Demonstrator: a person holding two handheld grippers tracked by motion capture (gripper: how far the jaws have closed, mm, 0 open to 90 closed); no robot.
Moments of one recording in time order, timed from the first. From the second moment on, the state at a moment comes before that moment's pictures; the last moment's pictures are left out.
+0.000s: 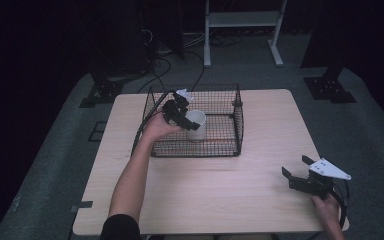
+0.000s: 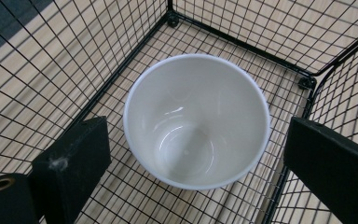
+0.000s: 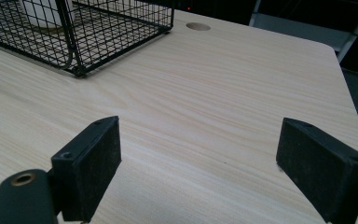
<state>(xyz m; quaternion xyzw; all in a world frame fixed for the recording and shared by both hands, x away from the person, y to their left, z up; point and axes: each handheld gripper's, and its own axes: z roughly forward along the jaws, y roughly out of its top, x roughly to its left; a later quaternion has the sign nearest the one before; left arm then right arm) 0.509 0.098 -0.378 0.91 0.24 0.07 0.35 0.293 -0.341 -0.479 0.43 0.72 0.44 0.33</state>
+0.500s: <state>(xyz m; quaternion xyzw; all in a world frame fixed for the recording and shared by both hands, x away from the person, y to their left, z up) 0.494 0.109 -0.362 0.90 0.24 0.09 0.36 0.293 -0.341 -0.479 0.43 0.72 0.44 0.33</state>
